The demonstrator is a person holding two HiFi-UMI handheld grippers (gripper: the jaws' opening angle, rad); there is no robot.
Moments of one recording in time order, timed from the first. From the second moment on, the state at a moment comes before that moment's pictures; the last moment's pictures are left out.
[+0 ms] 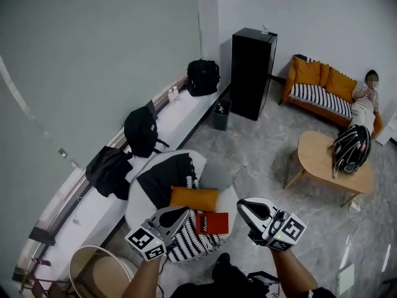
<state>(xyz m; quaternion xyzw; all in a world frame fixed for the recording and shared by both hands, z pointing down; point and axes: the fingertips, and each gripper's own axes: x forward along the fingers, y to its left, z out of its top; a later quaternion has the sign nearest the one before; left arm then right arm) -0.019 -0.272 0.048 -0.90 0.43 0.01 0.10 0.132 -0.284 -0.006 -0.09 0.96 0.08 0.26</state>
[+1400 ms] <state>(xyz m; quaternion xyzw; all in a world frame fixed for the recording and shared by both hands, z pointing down) 0.104 0.052 0.134 -0.95 0.30 0.05 0.06 0.240 0.068 0.106 -0.12 0.96 0.12 0.23</state>
